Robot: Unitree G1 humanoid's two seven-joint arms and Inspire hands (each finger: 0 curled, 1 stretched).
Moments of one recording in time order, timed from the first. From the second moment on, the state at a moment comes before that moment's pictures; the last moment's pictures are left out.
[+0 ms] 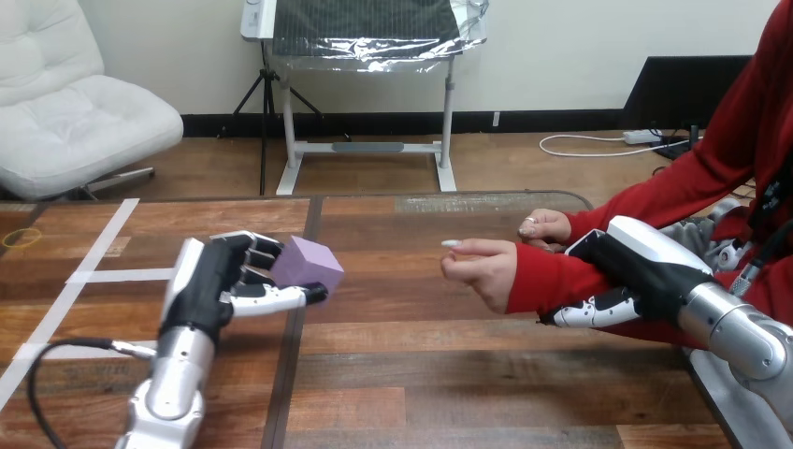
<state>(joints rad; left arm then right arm) -0.44 0.24 0.05 0.96 0.21 -0.33 0.04 -0.59 -0.60 0.30 1.04 -0.43 -0.56 0.14</state>
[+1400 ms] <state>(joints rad) -0.63 0.05 0.05 1.17 0.15 -0.34 0.07 -0.52 -0.60 0.27 0.86 -0.43 -0.52 0.19</state>
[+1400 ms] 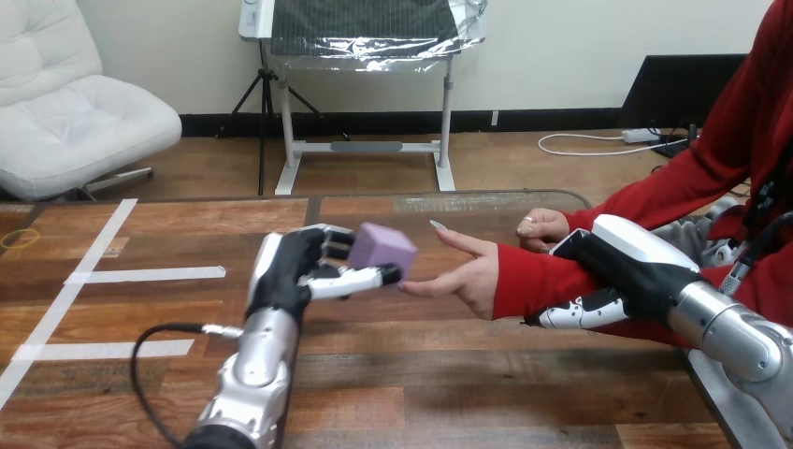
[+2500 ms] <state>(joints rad) -0.68 -0.04 0.05 1.17 0.12 -0.45 0.03 -0.51 -0.59 0.25 0.82 -0.41 -0.48 0.20</state>
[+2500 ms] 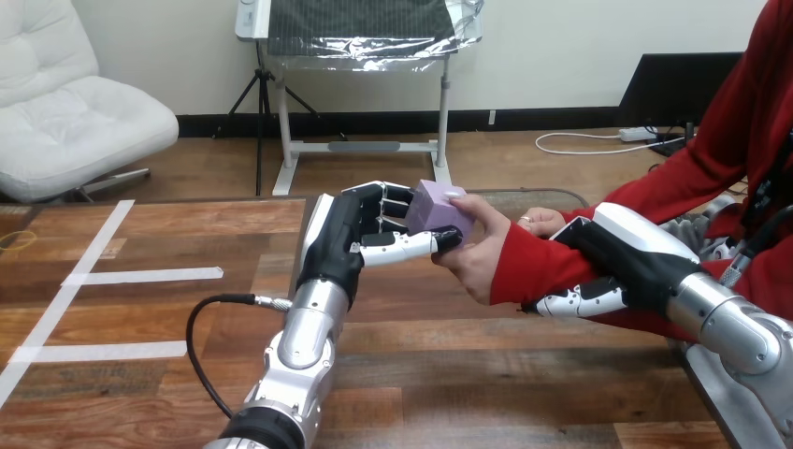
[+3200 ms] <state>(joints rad) -0.68 -0.04 0.04 1.15 0.11 -0.43 -0.02 -0.51 -0.59 0.25 0.81 -0.41 -0.45 0.20</state>
